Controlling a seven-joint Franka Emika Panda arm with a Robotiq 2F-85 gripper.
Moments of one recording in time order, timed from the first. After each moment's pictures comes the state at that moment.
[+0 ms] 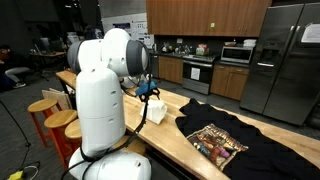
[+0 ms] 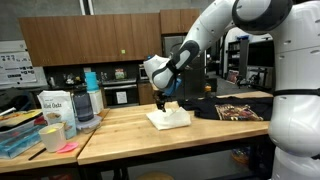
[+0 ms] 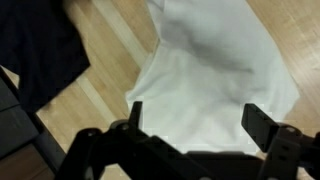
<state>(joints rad) 0.30 0.14 0.25 -2.05 -0.55 2.21 0.14</state>
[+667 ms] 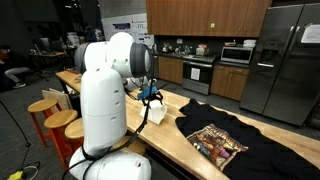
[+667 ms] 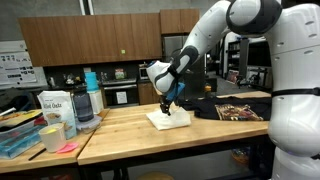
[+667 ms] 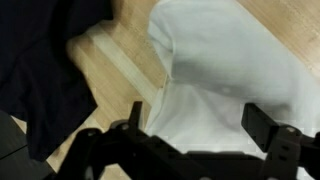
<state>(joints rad) 0.29 0.19 0.22 -2.05 -0.56 2.16 0.25</state>
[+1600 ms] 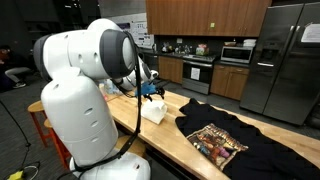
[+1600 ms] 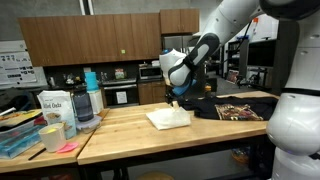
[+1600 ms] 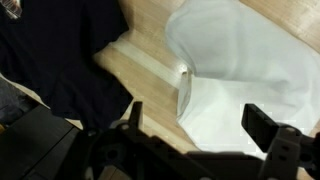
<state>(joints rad) 0.25 -0.10 0.19 -2.30 -0.53 2.39 0.43</state>
